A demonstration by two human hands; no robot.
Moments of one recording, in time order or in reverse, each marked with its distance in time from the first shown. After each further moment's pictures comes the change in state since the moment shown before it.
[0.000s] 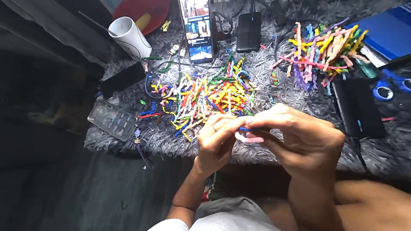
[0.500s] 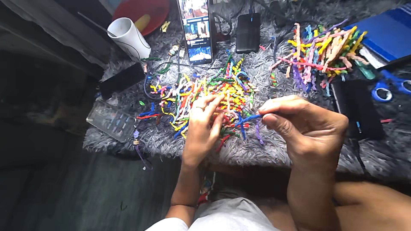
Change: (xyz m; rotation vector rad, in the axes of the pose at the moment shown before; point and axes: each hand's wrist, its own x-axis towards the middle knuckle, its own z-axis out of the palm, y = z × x) left_hand 0.013 -0.018 -0.023 0.299 -0.221 -0.390; right_hand 0.005 0.009 -0.007 0.129 0.130 0.119
